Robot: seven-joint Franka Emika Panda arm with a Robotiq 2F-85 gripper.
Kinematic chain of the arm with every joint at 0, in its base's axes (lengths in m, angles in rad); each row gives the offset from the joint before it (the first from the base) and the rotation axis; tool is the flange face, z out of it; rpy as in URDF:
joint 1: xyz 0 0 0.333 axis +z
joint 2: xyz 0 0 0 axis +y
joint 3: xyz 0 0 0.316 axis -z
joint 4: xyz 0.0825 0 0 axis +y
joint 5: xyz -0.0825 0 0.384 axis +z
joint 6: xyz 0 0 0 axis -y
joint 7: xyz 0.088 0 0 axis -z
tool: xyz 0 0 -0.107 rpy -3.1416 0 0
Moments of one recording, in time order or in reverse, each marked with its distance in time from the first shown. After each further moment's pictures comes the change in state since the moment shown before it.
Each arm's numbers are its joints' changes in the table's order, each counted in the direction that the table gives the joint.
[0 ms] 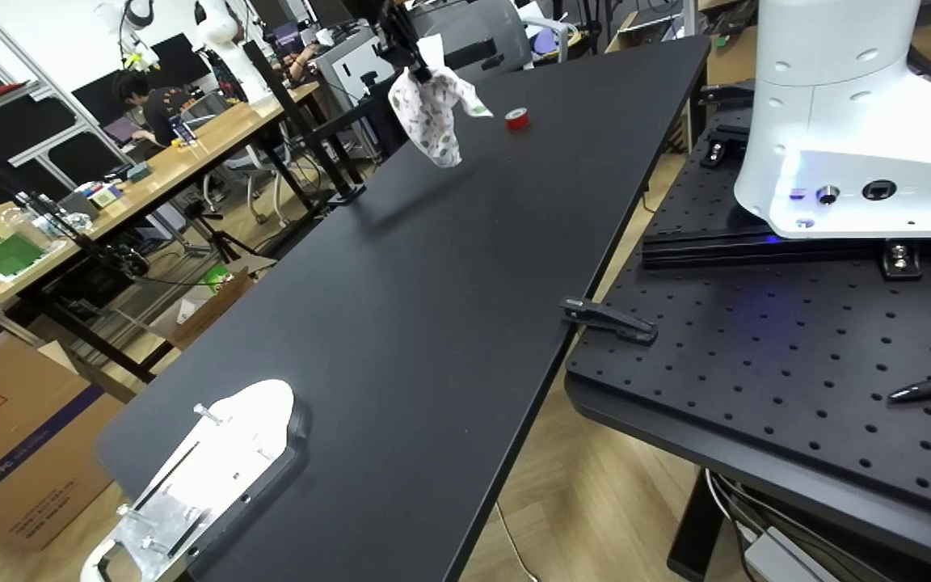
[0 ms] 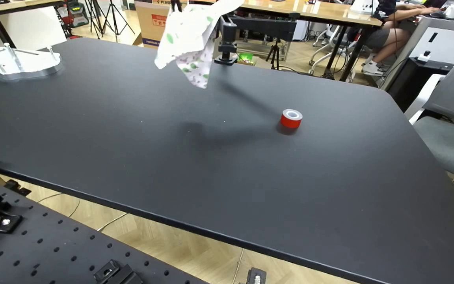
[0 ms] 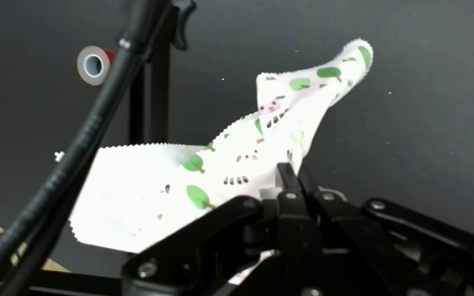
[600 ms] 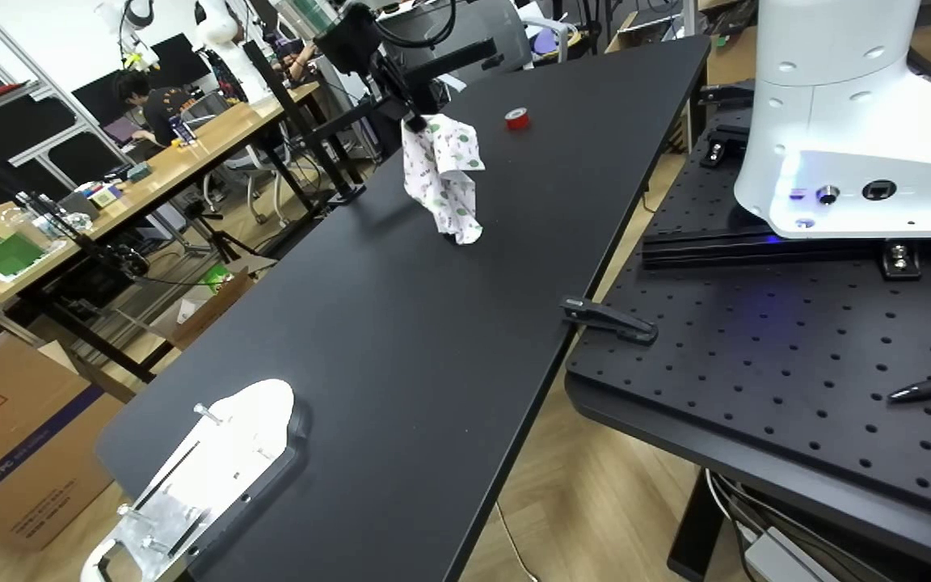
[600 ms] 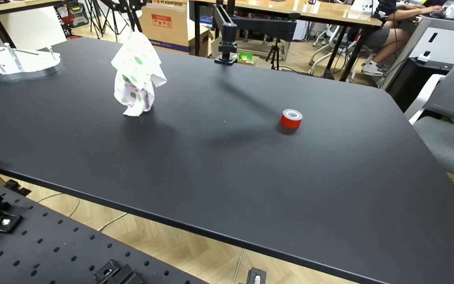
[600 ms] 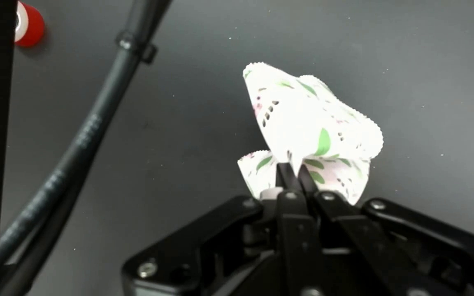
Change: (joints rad) arm 0.083 0.060 -0.067 0.028 0.012 0.008 0.010
